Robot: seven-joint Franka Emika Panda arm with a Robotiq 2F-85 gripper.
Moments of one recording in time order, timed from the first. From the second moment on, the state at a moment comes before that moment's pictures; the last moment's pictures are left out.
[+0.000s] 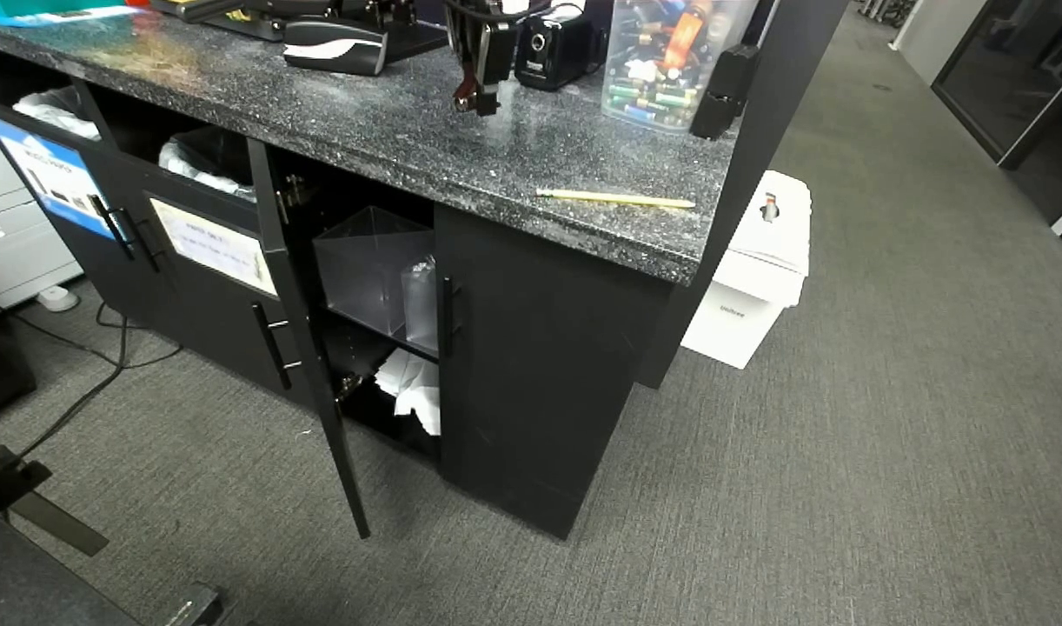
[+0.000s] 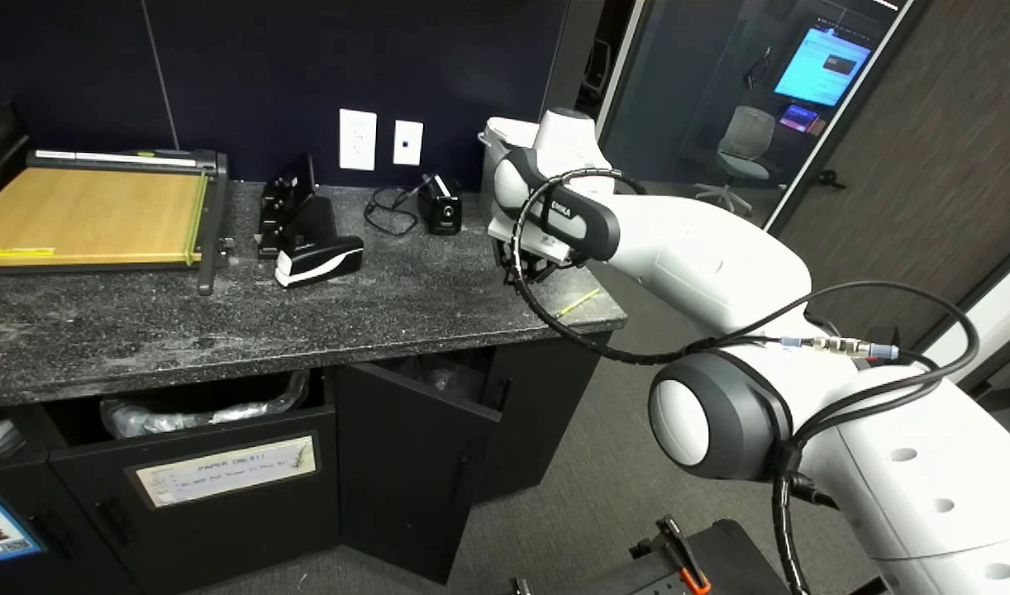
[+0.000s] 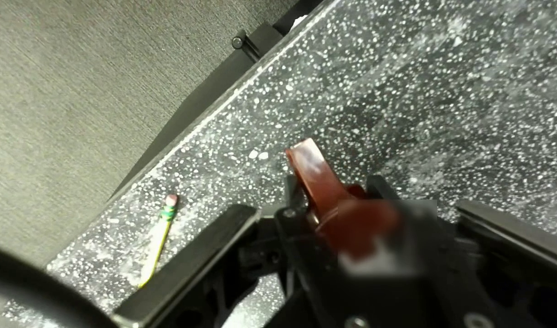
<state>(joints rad) 0.02 1.26 -0.07 -0.46 0.03 1.82 0.67</state>
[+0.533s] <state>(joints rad) -0.03 1.29 -0.06 -0.46 0.05 1.82 0.73</state>
